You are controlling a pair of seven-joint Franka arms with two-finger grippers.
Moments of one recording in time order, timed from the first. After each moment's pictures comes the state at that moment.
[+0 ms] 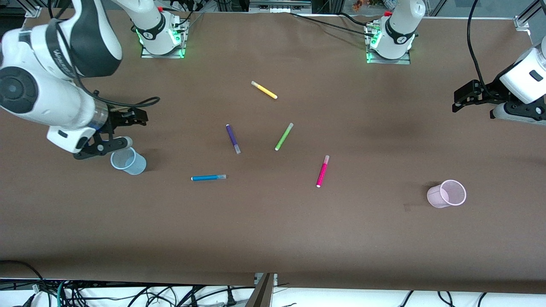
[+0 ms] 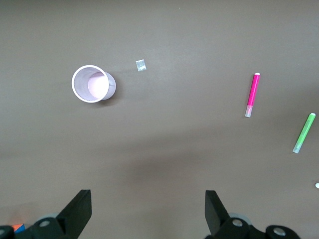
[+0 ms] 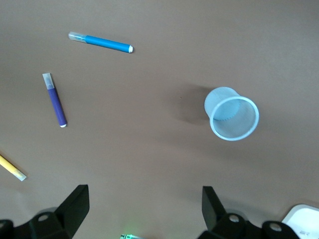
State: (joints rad) left arm -0.01 0.02 -0.02 -1.59 -0.03 1.59 0.11; right arm 0.23 0.28 -0.01 -1.52 0.01 1.56 -0.08
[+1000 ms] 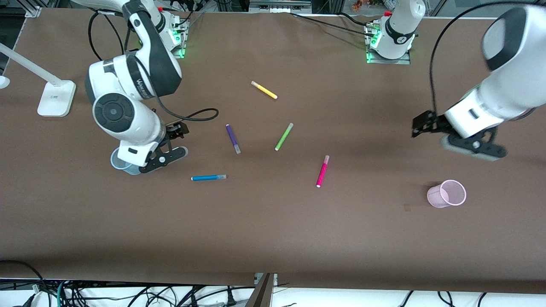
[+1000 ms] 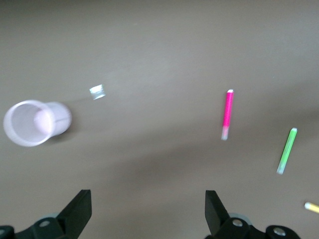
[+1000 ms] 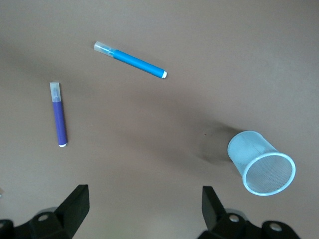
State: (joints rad) left arm -0.02 0.20 -0.15 -1.62 -0.08 1.82 0.08; right arm 0.39 0.41 -0.01 -1.52 -0.07 1.70 -0.09
